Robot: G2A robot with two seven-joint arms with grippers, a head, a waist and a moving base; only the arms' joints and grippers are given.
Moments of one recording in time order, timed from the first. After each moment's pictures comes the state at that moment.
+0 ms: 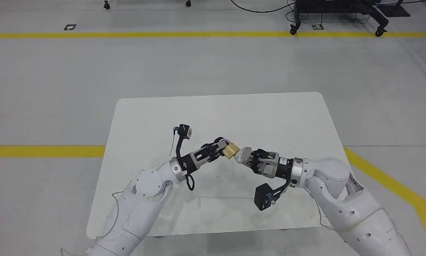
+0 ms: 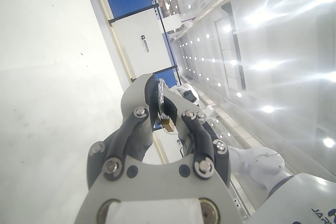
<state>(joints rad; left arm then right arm) 0.98 -1.39 -1.07 -1.22 -0.27 -0.48 -0.68 -1.08 -0.90 1.13 -1.66 -2.35 -0.39 -0.75</state>
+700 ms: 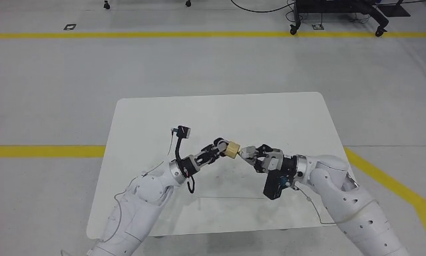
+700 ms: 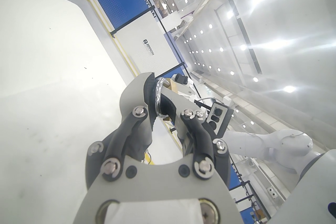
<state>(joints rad) 1.00 -1.39 -1.06 -1.22 -0.11 -0.67 -0.59 -1.04 -0.92 1.12 -1.51 -2.03 -0.55 -0.84</state>
